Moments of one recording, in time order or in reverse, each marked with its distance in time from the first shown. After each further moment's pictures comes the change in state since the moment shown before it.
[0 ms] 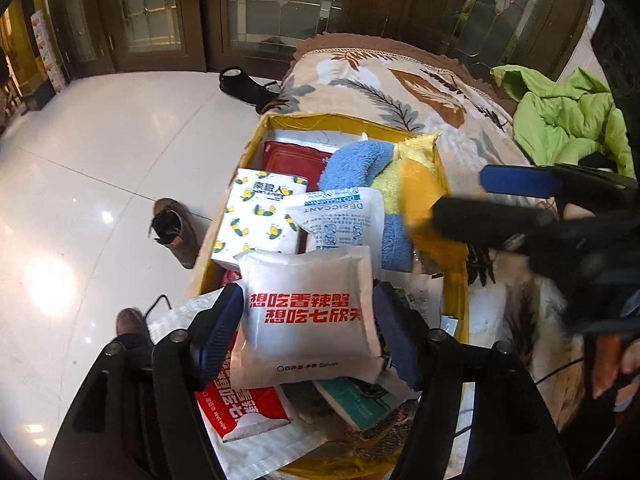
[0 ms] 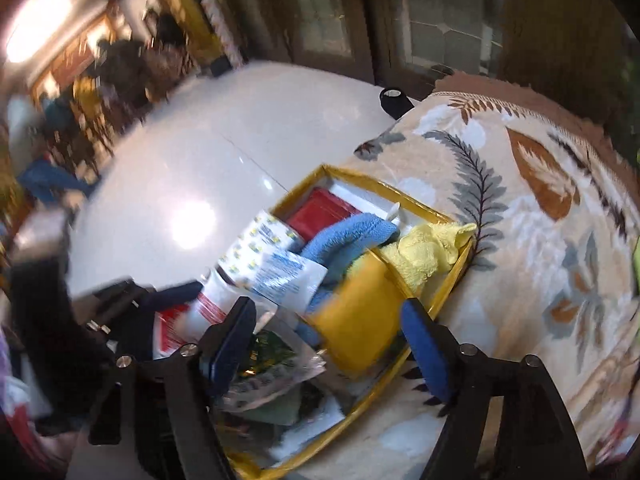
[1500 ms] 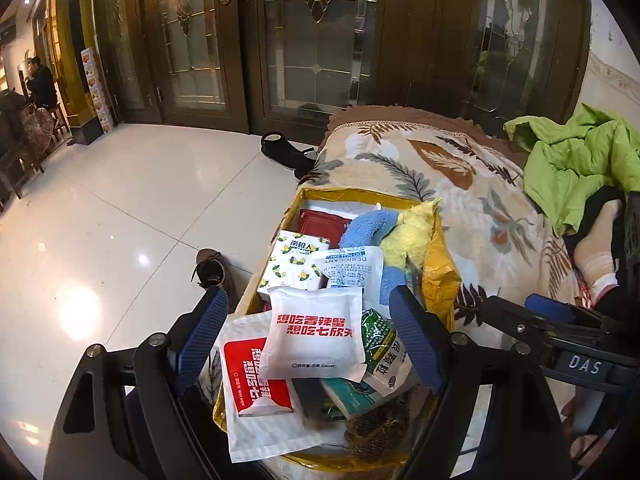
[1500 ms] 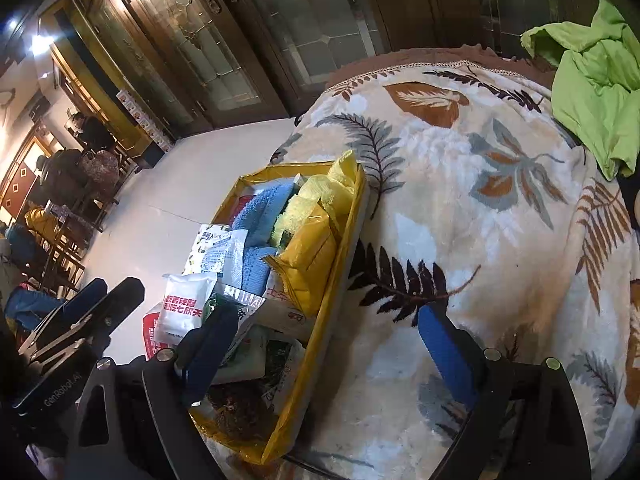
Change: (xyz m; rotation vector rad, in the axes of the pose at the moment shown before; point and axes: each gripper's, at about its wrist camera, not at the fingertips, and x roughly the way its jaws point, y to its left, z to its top) left arm -0.063 -0.016 -0.015 -0.045 -0.240 0.148; right arm -0.037 -0.033 -0.088 0.358 -0.163 -0.124
